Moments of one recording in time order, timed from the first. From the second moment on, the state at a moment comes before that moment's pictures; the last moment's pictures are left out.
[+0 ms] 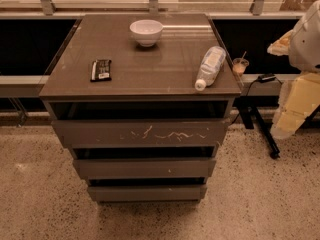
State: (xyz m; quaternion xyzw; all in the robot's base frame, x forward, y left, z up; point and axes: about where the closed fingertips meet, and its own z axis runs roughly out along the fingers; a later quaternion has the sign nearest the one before) arm 0.438 -0.217 0.976 -0.60 0.78 -0.03 0.16
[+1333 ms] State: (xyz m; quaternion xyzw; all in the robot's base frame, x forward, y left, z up) arm 0.454 -0.244 0.785 -0.65 0.74 0.05 0.17
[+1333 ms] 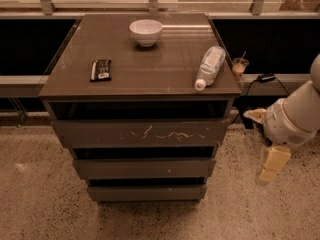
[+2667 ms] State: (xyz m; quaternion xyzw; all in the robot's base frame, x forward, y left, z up) arm 0.509 -0.189 0.762 -0.67 0.70 0.00 0.25
